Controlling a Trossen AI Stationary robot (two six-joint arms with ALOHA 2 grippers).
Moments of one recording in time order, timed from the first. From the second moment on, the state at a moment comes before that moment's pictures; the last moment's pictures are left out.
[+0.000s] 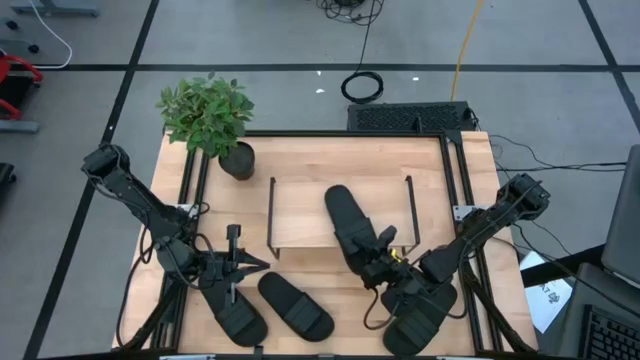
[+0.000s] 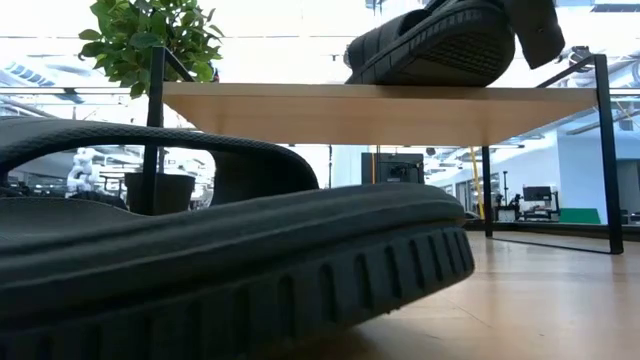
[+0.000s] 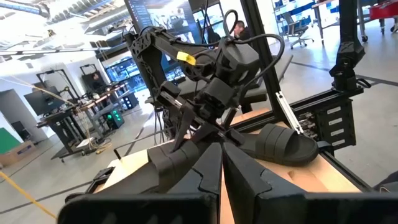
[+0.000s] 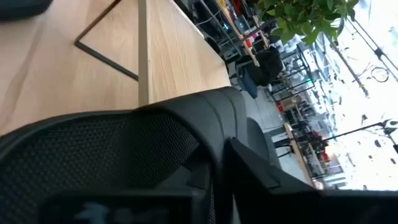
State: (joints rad) left arm -0.80 1.12 0.58 0.60 -0.73 0.36; right arm 0.65 1.61 1.01 -0.26 1.17 -0.15
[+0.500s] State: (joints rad) left arm -0.80 1.12 0.58 0.60 -0.73 0.36; right arm 0.66 1.61 1.11 -0.25 1.22 -0.21
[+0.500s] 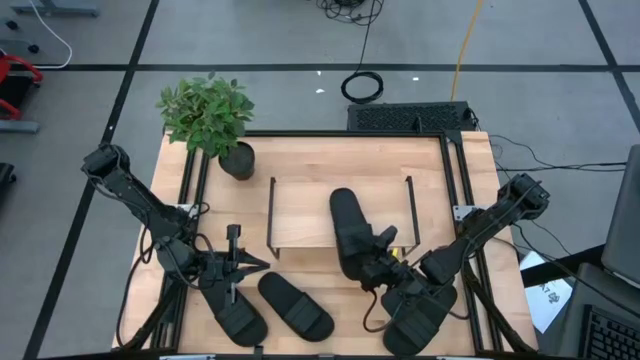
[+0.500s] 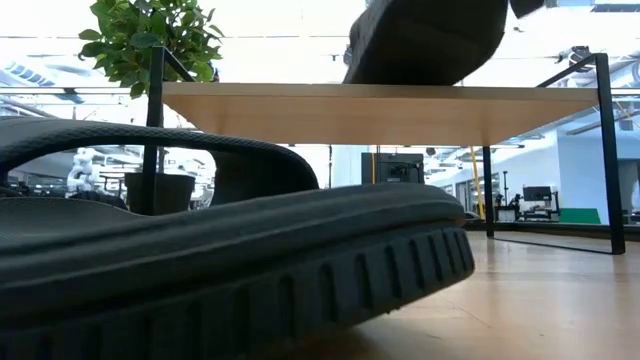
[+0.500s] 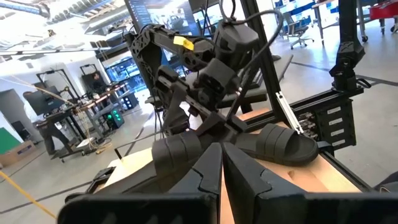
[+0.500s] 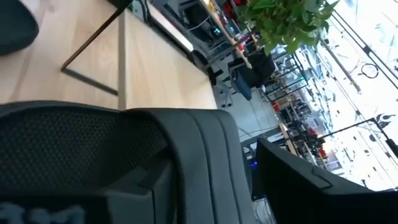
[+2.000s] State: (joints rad) left arm -0.78 1.12 0.58 0.59 -0.73 0.34; right arm 0.56 1.51 1.13 -0.50 0.81 0.02
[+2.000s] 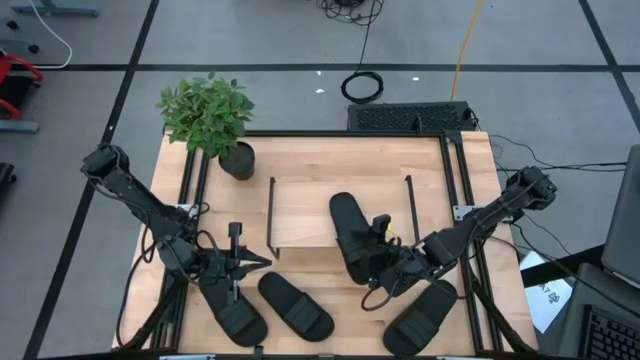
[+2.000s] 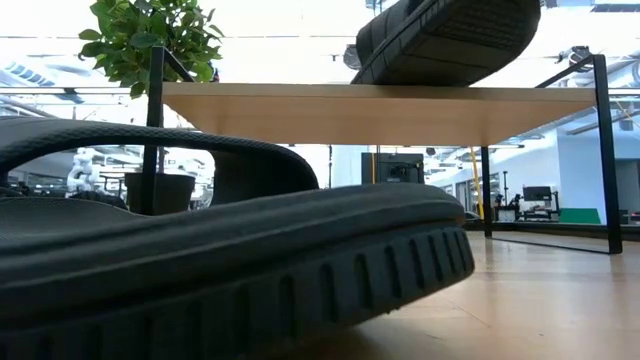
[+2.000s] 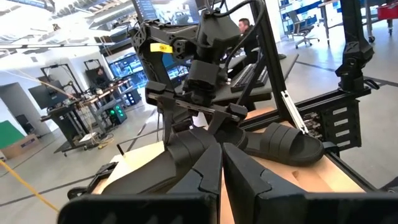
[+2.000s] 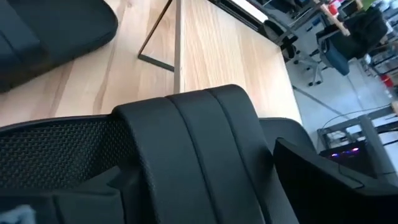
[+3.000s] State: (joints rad) left arm -0.78 1.12 0.58 0.59 -0.73 0.34; right arm 0.55 1.51 1.13 -0.49 1.09 -0.08
